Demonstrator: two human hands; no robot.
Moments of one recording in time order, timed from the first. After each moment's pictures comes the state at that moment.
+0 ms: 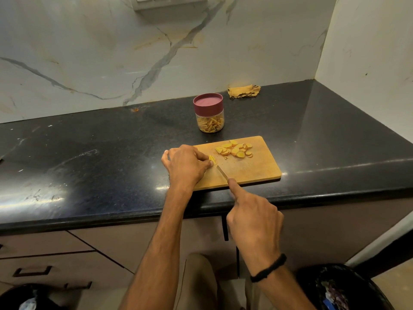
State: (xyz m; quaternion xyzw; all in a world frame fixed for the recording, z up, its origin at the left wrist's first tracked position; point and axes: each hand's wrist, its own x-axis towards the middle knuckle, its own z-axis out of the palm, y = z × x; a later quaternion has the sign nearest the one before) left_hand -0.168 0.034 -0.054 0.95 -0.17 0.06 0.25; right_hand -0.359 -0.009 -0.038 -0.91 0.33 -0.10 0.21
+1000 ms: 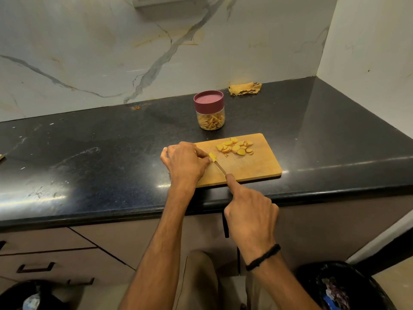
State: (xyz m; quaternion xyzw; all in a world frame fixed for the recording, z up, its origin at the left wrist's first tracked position) left_hand -0.180 0.035 -0.046 0.95 -0.16 0.08 0.24; right_hand -0.349 -0.009 -0.044 -0.92 0.32 -0.11 0.19
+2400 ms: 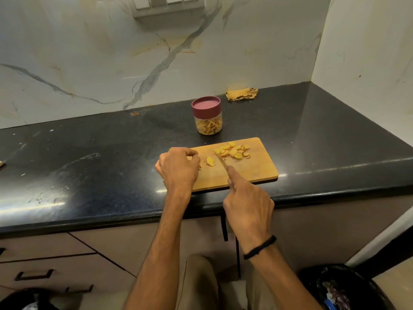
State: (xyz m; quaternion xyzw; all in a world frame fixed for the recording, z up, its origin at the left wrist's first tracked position) left_hand -0.188 0.043 -0.042 0.93 -0.11 0.13 0.32; right_hand -0.337 -0.019 -0.042 -0.90 0.33 -0.15 0.26
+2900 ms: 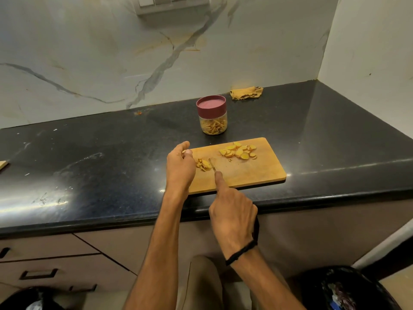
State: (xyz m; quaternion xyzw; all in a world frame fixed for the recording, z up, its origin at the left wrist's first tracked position) left_hand -0.180 0.054 -0.046 0.80 -0.09 -0.03 0.59; right_hand -0.315 0.014 -0.052 -0.91 0.32 -0.11 0.25
